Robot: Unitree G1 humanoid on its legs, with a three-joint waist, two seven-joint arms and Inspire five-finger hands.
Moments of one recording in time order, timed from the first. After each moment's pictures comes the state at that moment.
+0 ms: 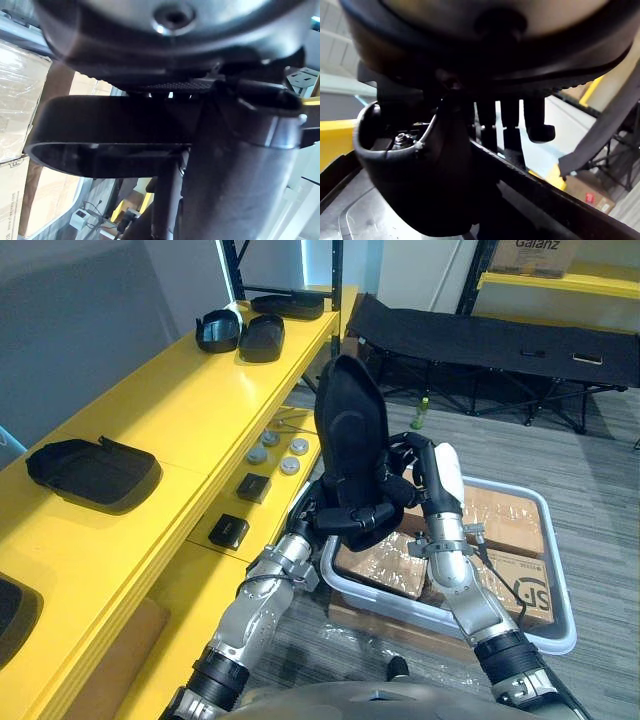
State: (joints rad) left arm -0.02 0.12 -0.38 0.01 -0.50 0.03 -0.05; right arm -0.10 -0.26 0.26 0.16 -0.41 -0.22 -0.43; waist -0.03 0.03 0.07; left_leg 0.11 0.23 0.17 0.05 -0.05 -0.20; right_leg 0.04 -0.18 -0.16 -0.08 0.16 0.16
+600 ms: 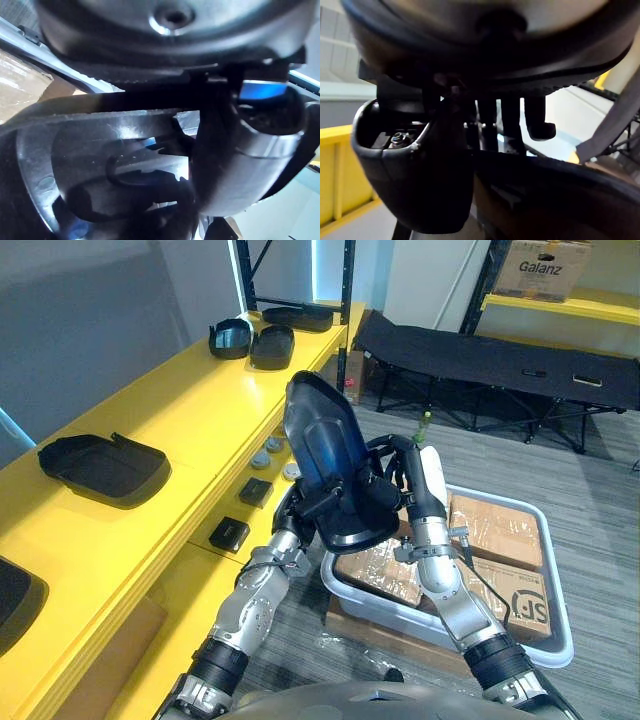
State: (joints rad) left arm -0.07 0.12 -0.34 0.13 -0.71 0.02 0.05; right arm -0.09 -0.20 0.31 0.15 -0.38 -0.25 -0.45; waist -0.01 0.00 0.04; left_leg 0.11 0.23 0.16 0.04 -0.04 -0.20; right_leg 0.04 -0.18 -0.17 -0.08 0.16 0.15
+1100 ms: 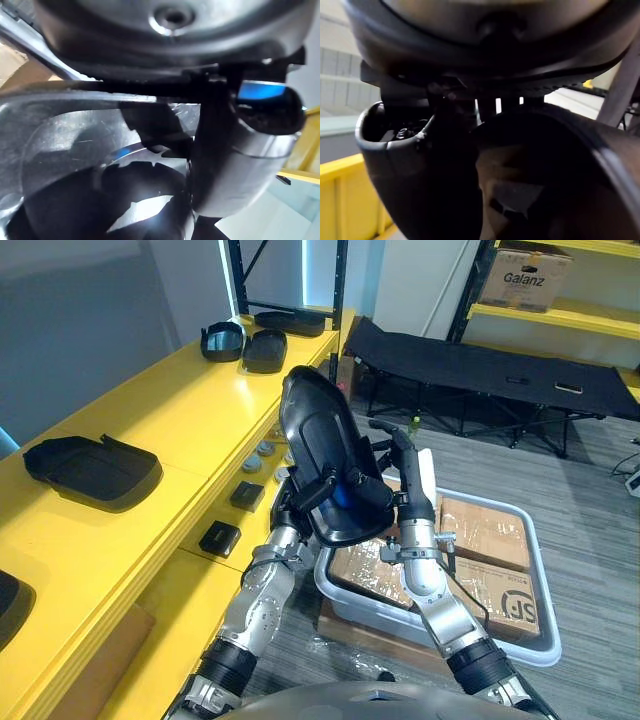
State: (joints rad) left arm -0.07 0.08 -0.34 0.12 -0.65 -0.09 0.15; right arm -0.07 -0.14 0.35 0.11 -0.21 -0.25 -0.49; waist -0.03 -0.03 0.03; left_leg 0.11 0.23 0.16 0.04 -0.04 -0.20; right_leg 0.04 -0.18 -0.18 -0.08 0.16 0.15
